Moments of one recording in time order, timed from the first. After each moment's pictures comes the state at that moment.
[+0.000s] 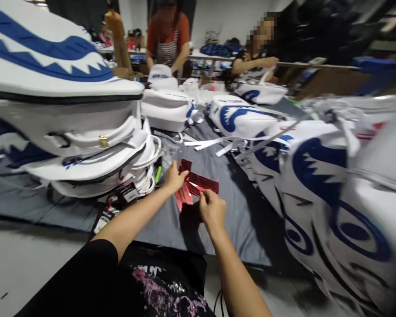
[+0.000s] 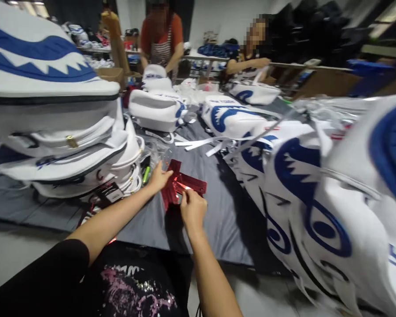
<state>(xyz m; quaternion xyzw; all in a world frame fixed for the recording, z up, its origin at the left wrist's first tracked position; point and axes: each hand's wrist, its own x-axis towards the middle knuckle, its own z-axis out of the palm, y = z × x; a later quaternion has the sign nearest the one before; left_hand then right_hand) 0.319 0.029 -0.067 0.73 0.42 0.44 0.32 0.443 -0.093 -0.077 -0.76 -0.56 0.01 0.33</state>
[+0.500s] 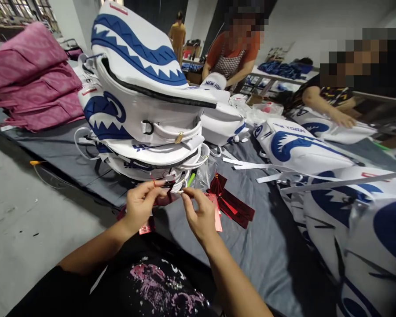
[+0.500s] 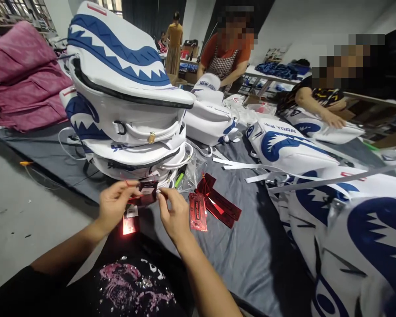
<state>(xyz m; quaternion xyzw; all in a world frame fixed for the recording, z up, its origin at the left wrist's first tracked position) 0.119 -0.107 0.002 0.54 0.49 0.62 0.29 0.297 -0.089 0.003 -0.43 -0.76 0.11 0.48</state>
